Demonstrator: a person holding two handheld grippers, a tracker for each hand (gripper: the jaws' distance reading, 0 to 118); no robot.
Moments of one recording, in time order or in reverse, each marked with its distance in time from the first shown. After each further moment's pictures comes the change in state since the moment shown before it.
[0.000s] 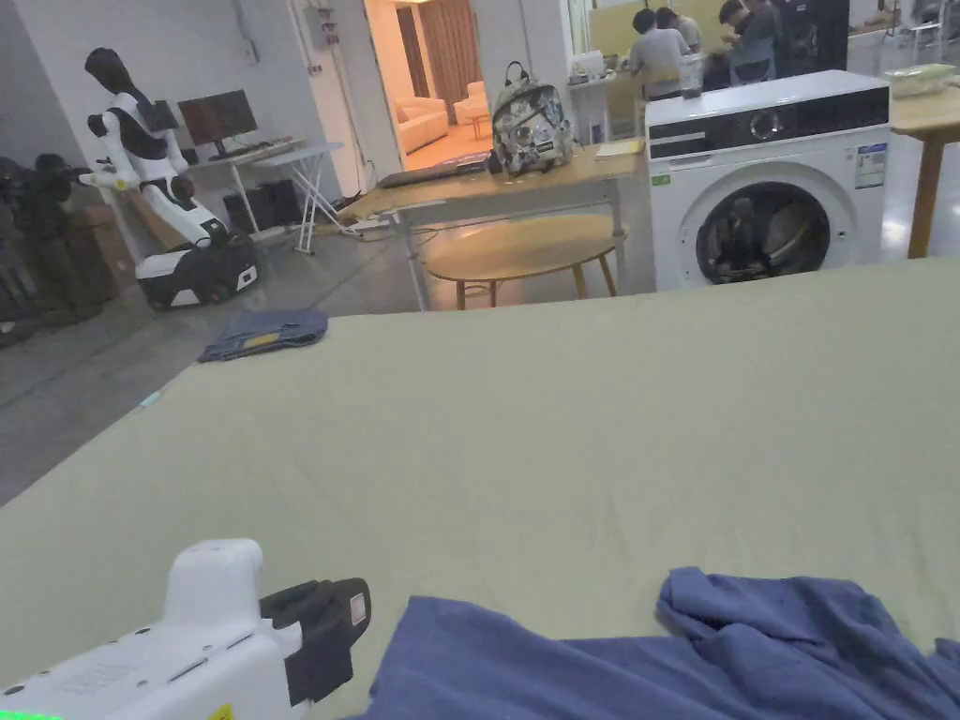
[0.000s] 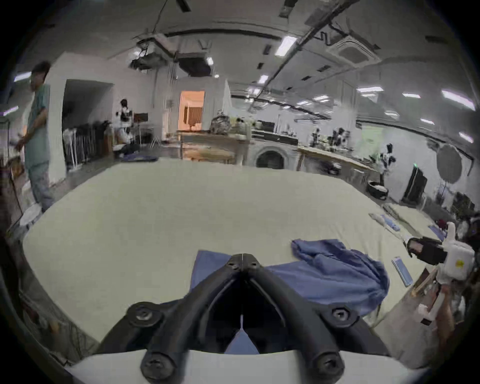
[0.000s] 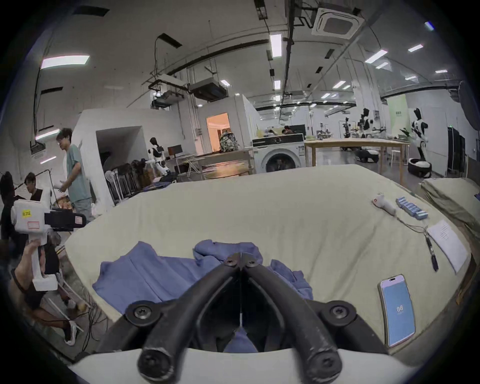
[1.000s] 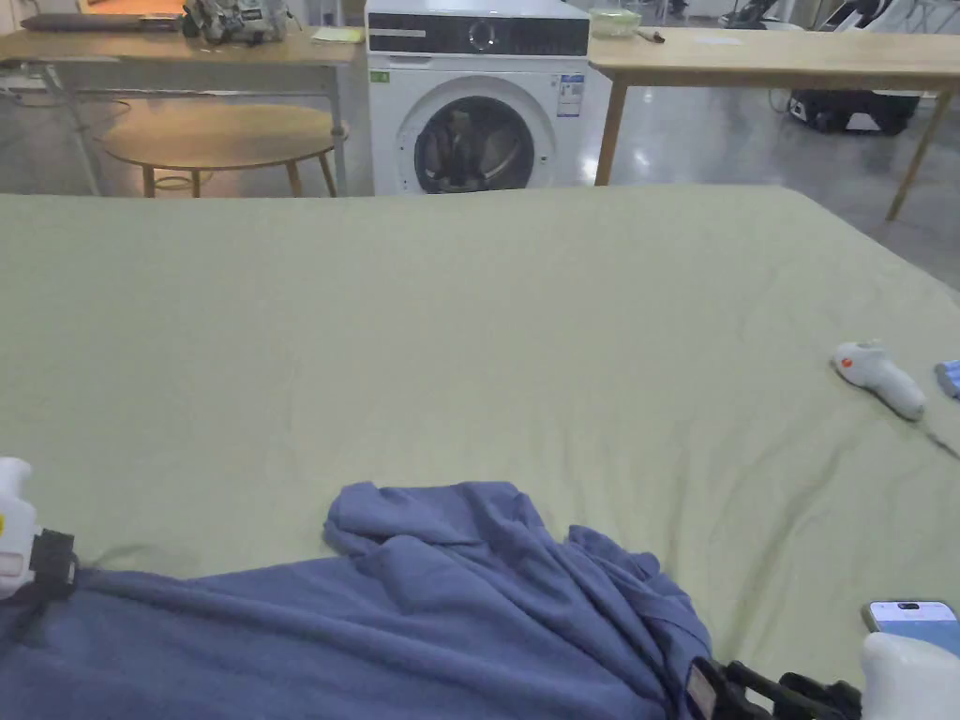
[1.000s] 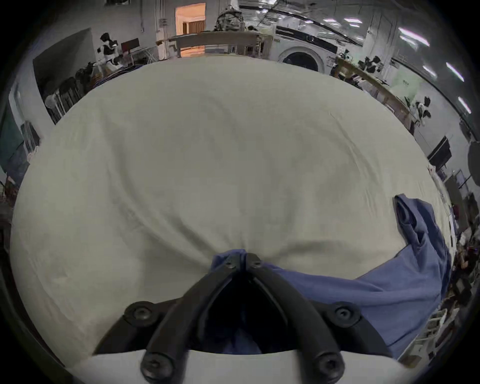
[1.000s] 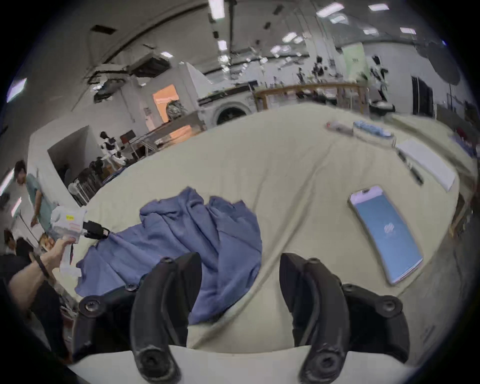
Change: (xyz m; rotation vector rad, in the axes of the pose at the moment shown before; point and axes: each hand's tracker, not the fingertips) left arm -0.030 -0.012 -0.251 -0.558 0.110 -0.014; right arm 0.067 -0.062 -0.015 -0.287 -0.211 -0.301
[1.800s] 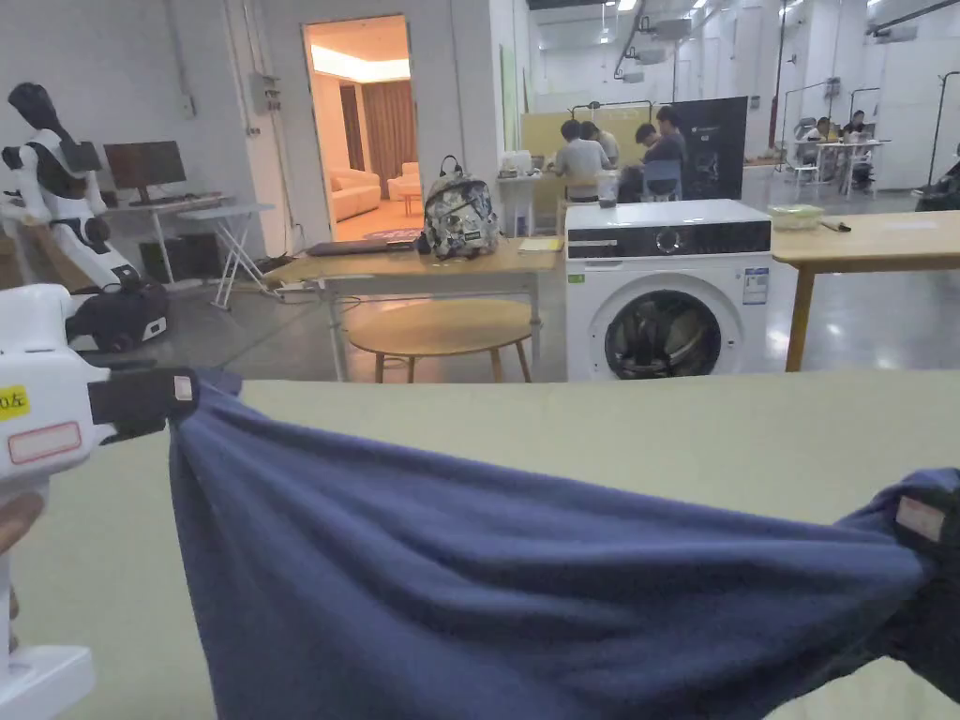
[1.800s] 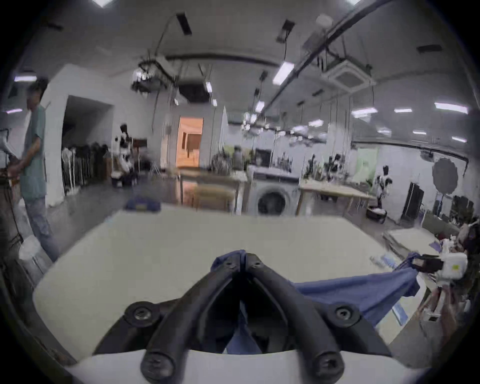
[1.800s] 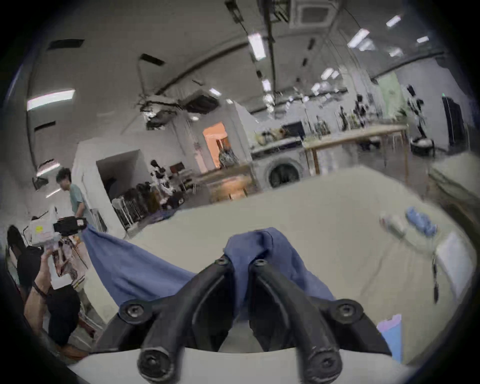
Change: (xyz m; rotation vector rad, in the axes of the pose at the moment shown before) left arm -0.033 0.019 0.349 0.821 -0.115 -0.016; right arm -0.091 0.187 0.069 0.328 0.301 0.178
